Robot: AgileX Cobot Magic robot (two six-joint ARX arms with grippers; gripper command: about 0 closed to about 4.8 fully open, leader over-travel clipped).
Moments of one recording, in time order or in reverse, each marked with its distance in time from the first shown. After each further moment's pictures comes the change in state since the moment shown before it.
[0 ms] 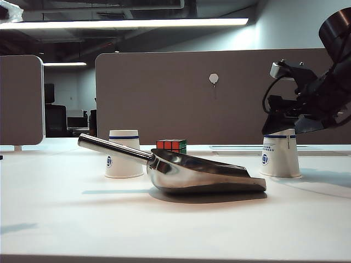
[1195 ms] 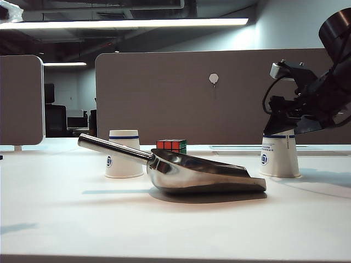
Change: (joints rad) left arm 0.000 0.000 0.000 0.000 0.000 0.000; right arm 0.000 0.001 -0.001 -0.001 0.001 -0.001
